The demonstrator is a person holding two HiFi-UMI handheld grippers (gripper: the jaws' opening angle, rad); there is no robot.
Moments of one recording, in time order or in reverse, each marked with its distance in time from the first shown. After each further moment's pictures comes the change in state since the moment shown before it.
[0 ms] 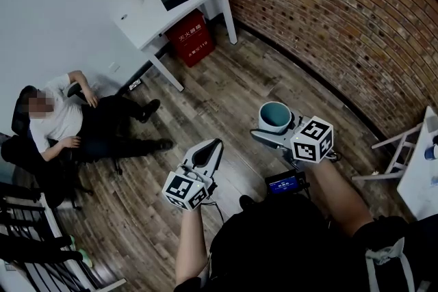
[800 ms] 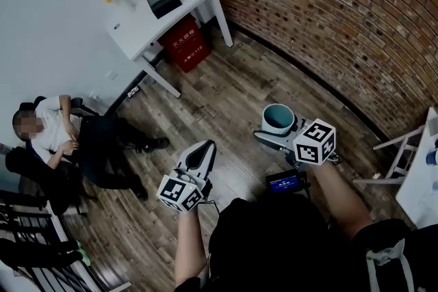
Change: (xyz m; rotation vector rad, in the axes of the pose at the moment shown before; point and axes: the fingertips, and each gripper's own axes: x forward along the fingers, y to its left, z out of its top) left arm 0.055 0.007 0.011 -0.025 -0.017 0.026; right arm -0.035 -0.069 0.003 0.050 -0.029 -0.026
